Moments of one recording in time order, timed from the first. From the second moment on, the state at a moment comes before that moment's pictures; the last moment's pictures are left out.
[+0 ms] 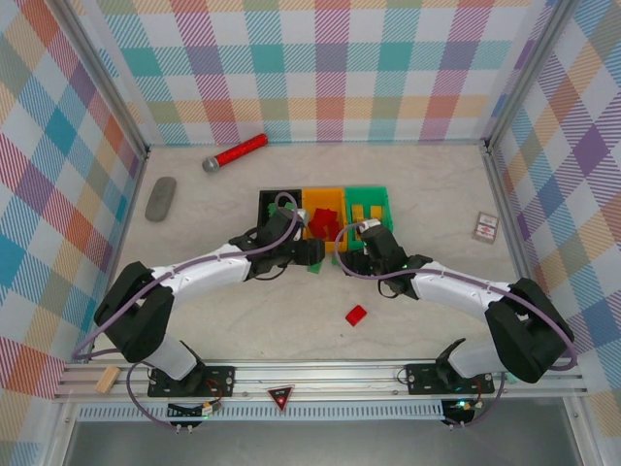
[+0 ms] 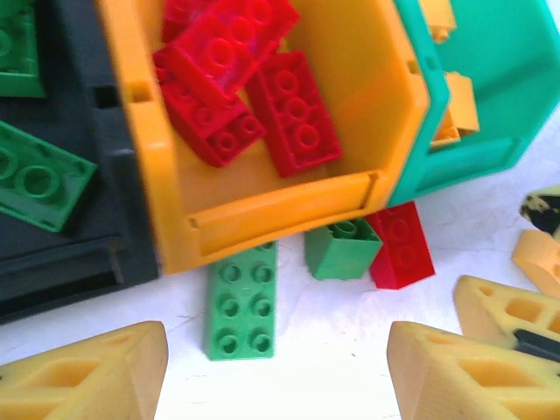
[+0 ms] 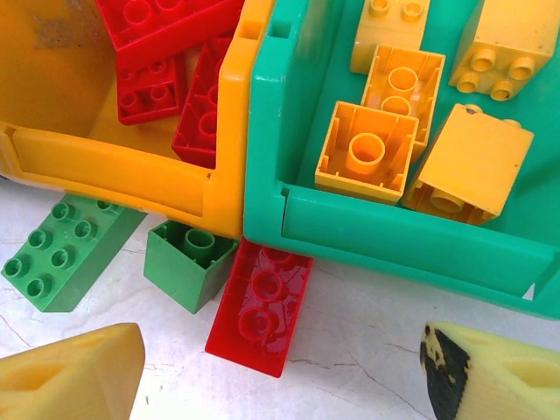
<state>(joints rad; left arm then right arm) -0.74 1.55 0.95 -0.21 0.01 -0.57 0.68 1.37 0.66 -0.11 0.17 0.33</state>
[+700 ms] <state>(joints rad) -0.82 1.65 0.98 -0.27 -0.18 -0.61 0.67 1.38 0.66 -0.11 0.15 0.35</state>
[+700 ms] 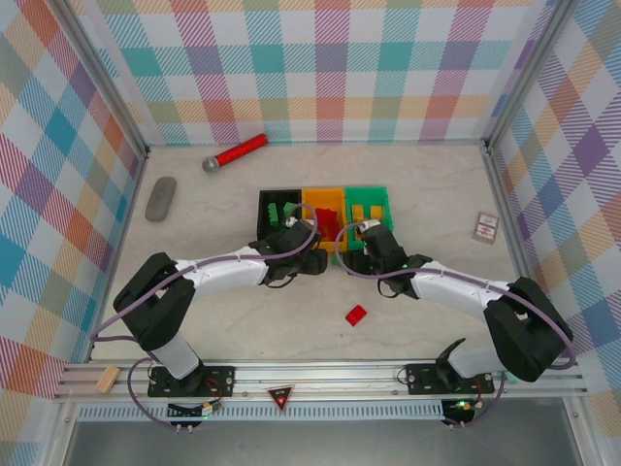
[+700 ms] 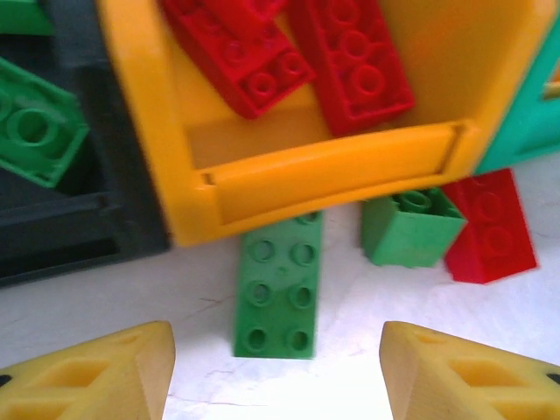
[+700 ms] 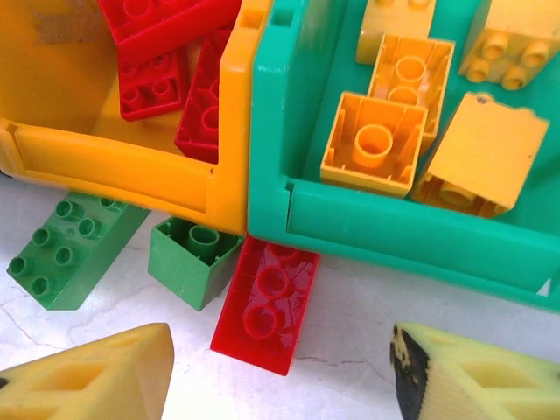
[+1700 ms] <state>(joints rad) -0.82 1.55 0.94 -0.32 -0.31 -0.67 0.66 1.63 0.82 -0.23 0.11 0.44</state>
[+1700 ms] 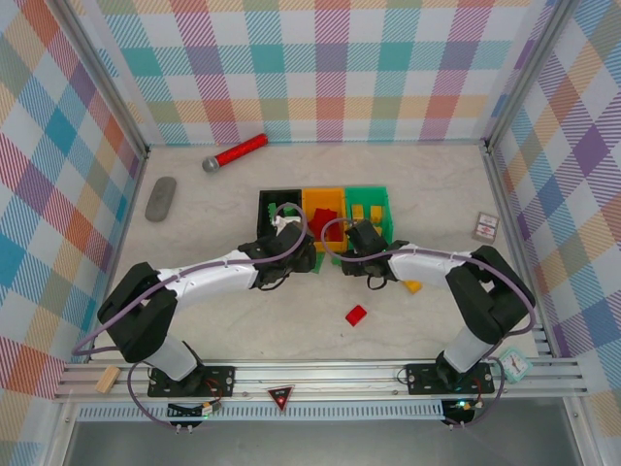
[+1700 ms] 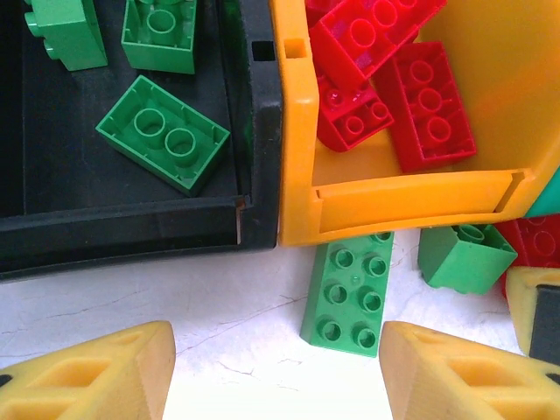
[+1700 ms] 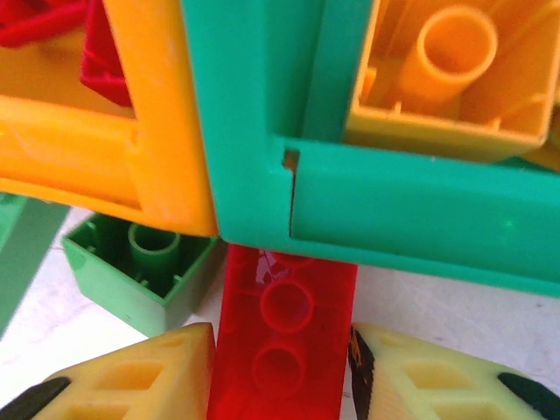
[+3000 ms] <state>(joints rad) -0.82 1.47 0.86 -0.39 -0.42 -0.66 0.81 1.30 0.70 -0.34 0.12 0.58</state>
